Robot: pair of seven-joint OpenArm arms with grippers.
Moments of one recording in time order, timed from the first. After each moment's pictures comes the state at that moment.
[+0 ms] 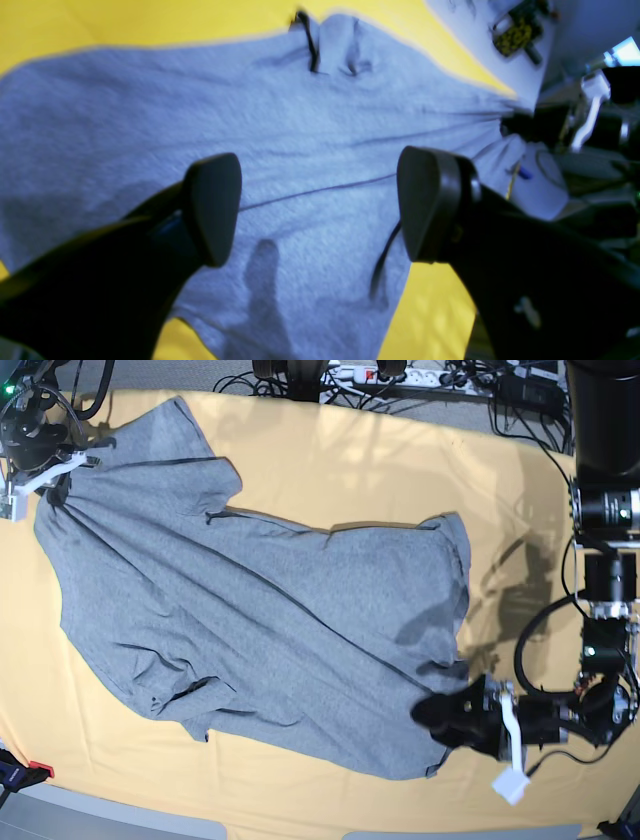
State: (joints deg) left arm -43.4 -29.7 12.2 65.7 -87.3 -42.2 81.3; right arm -25.8 6.0 45.2 121.5 25.4 23.9 -60.1
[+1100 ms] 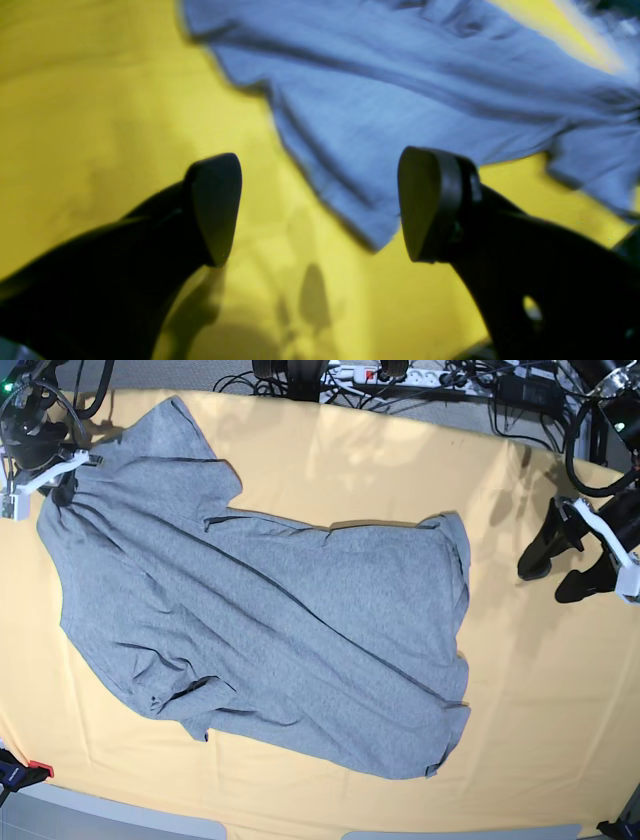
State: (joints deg) left arm 7.2 -25.1 -42.5 109.0 -75.1 -43.9 79.9; right arm -26.2 6.5 45.2 121.5 29.0 25.2 -61.2
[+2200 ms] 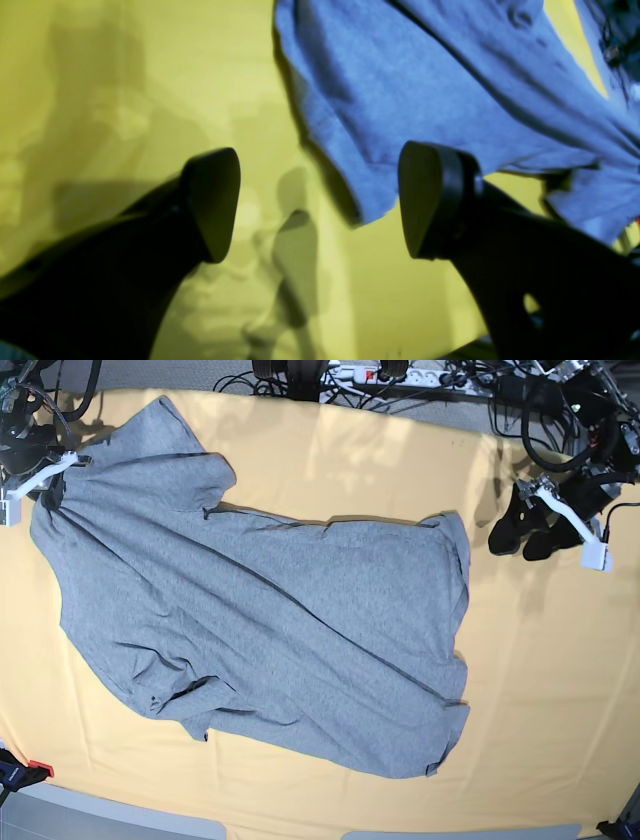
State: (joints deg) left arm 11.2 -13.7 -41.9 102.6 -65.6 -39.1 76.0; right arm -26.9 11.0 45.2 121.5 30.3 25.2 -62.0
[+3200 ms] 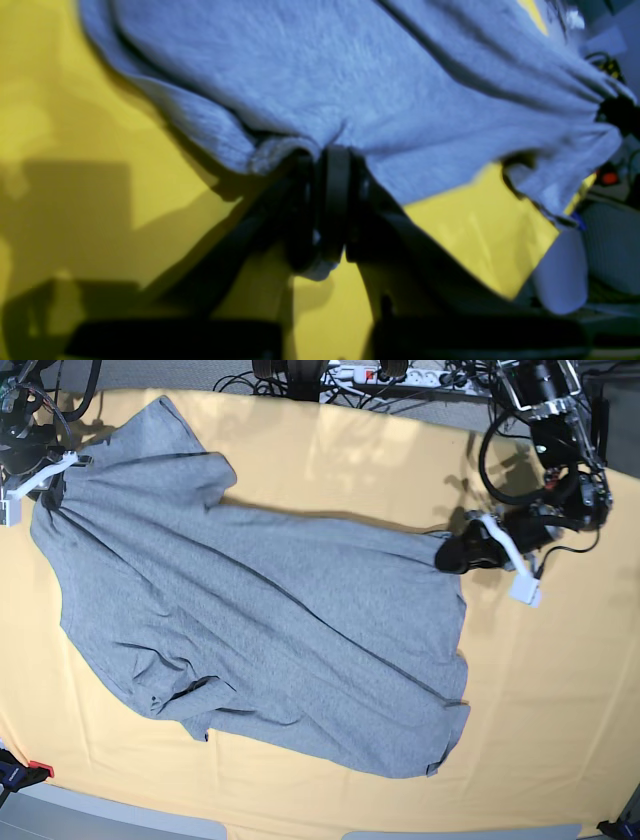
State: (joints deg) left arm 2.9 -15.2 -26.0 91.5 -66.8 -42.9 77.4; right arm -26.9 11.0 45.2 121.5 30.4 26.1 -62.0
